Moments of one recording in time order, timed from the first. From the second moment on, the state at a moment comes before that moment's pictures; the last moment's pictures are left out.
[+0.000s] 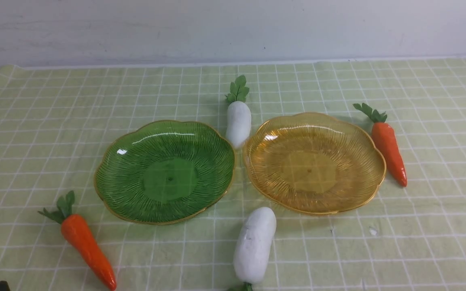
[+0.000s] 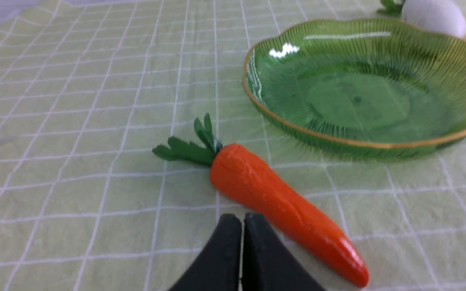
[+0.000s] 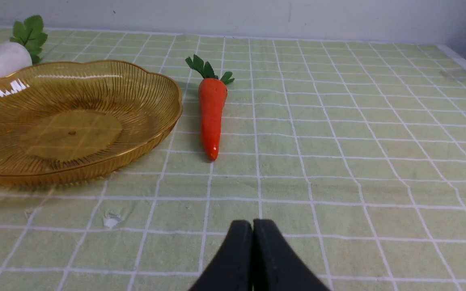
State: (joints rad) right arm -0.03 -0.02 0.02 -0.02 0.38 -0.03; left arm -0.06 -0.01 0.03 0.04 0.30 -0.07
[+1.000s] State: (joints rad) right arm -0.03 -0.02 0.03 0.20 0.21 0.03; left arm -0.06 0.71 -0.71 -0.09 0.78 -0.27
